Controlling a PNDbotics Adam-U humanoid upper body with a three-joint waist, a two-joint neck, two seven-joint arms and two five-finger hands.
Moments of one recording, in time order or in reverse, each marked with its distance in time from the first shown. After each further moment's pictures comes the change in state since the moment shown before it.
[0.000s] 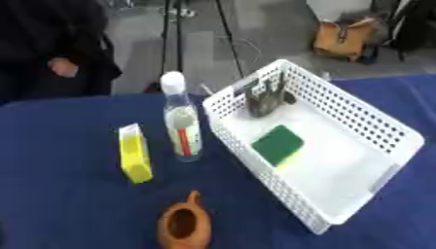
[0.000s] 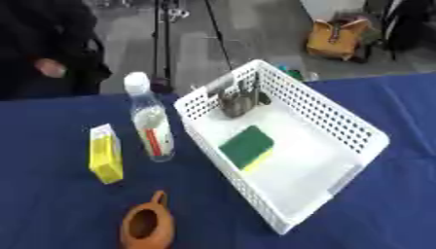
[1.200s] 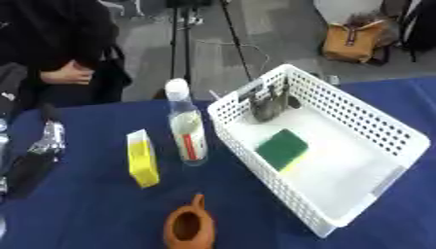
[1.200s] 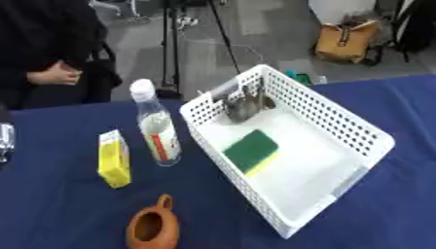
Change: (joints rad) left arm -0.110 0.379 -0.120 0.000 -0.381 0.436 -0.685; right arm 0.018 0.000 0.005 0.000 -0.001 -0.008 0.017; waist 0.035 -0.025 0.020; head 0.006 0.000
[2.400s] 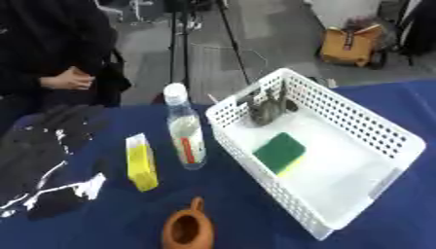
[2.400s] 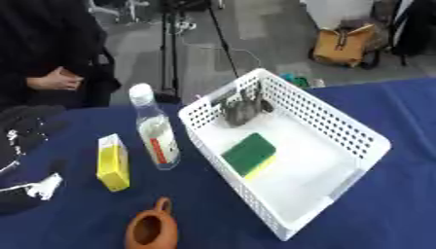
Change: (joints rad) left arm 0.002 0.153 -0.075 0.000 -0.122 -0.243 -0.332; right arm -0.001 0.000 0.008 0.000 -0.005 -0.004 0.006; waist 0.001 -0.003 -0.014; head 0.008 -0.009
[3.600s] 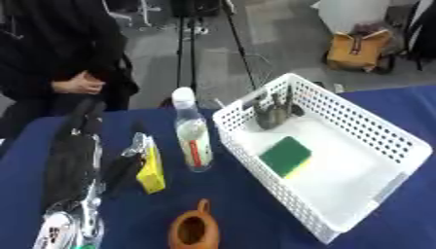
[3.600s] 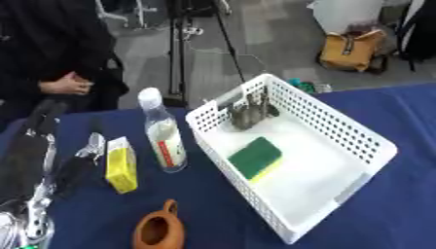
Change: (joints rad) left arm -0.109 -0.642 0.025 0.000 -0.300 0.537 -0.042; right arm 0.026 0.013 0.006 0.000 -0.012 -0.006 0.021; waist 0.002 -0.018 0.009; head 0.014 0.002
